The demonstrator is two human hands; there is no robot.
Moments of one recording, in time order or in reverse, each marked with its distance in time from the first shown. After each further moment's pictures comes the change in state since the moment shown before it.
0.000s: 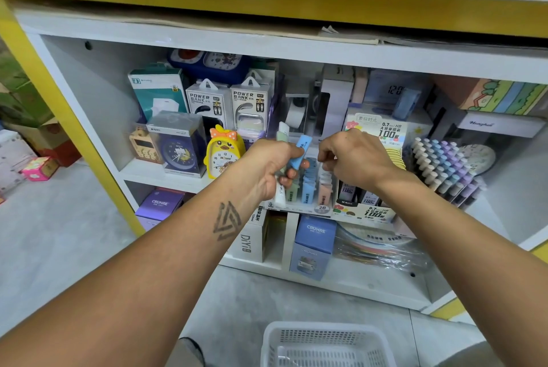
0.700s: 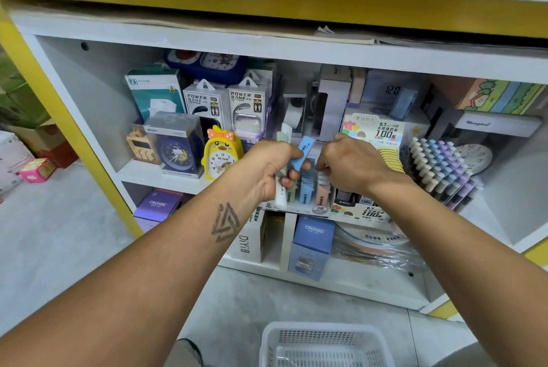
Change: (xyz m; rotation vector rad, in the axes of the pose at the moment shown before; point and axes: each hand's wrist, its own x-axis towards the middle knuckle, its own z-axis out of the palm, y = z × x) left_hand -0.004 0.001 0.005 -0.015 -0.040 -0.014; right_hand -0.001 0.002 0.010 -0.150 -0.097 -0.052
